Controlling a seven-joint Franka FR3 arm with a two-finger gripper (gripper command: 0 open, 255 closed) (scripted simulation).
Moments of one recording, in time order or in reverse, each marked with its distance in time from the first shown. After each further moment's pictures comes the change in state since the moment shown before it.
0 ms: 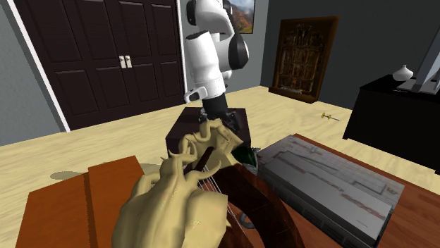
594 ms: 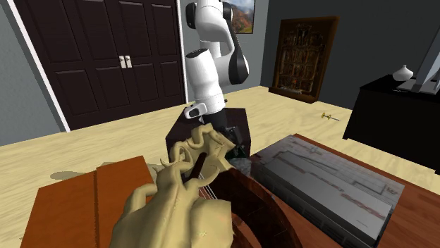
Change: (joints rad) arm 0.000 0.101 0.006 0.010 0.029 0.108 -0.022
